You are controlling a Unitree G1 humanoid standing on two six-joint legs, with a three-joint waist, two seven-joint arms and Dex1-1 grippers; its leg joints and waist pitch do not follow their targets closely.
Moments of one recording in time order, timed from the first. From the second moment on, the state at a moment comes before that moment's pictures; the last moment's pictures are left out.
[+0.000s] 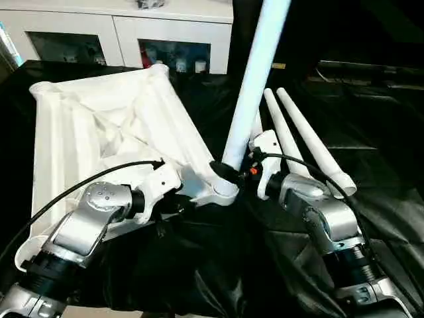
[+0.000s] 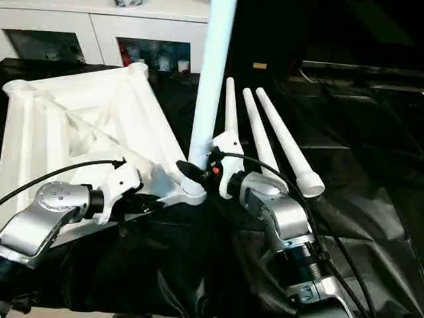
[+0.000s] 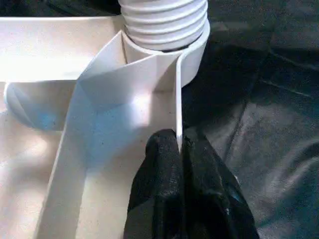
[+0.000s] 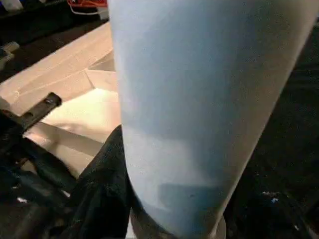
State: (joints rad) left arm -0.37 0.54 -0.28 0.08 -0.09 0.40 -0.99; right arm -0.47 -0.18 0.16 0.20 0.31 0.44 0.63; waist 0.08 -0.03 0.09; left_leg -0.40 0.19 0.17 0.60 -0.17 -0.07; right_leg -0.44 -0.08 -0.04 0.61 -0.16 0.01
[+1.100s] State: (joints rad) left arm -0.39 0.50 -0.29 0.11 -0.08 0.37 -0.98; right arm -0.34 -0.21 0.13 0.11 0.33 0.36 0.61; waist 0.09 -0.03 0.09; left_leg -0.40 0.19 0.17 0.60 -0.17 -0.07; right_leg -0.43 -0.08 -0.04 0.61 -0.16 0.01
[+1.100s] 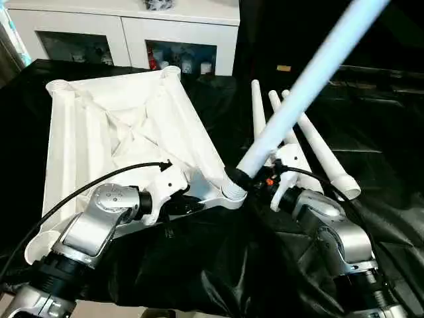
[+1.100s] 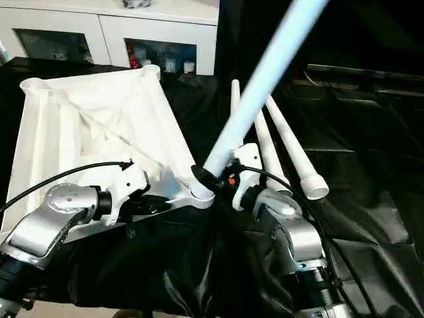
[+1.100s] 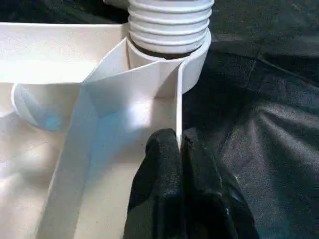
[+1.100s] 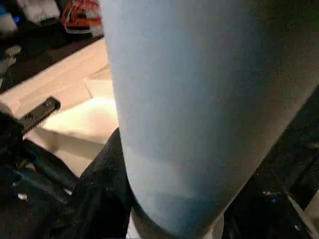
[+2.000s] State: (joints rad) left arm -0.39 0.51 -0.29 0.13 -0.07 0.35 -1.03; right arm -0.42 -0.29 0.21 0.22 0.26 0.26 0.81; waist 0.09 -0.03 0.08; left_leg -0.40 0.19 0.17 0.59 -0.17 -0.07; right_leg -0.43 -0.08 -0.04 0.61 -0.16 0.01
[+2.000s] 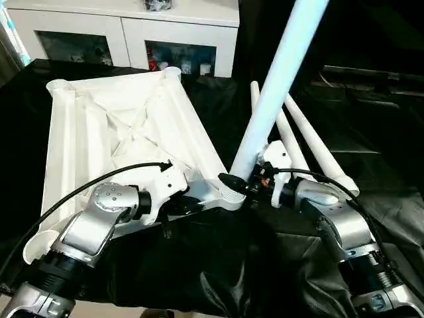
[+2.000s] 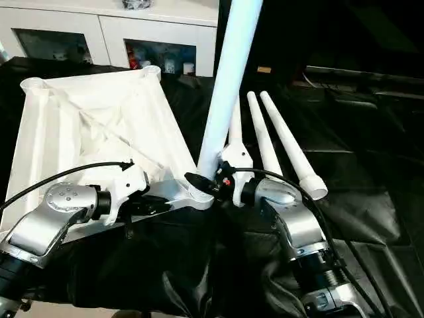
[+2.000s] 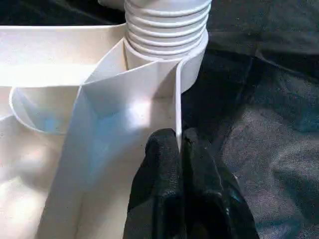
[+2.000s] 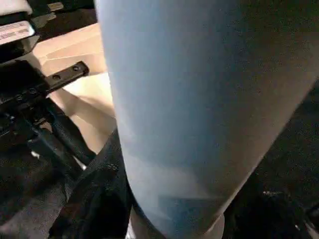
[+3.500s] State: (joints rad) left arm -0.36 0.23 -0.21 -0.07 0.06 0.80 -0.50; right arm -0.74 0.02 0.11 0.81 0.16 0.05 0.38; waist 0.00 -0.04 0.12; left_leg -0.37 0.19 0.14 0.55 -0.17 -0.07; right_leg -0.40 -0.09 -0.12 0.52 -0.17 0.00
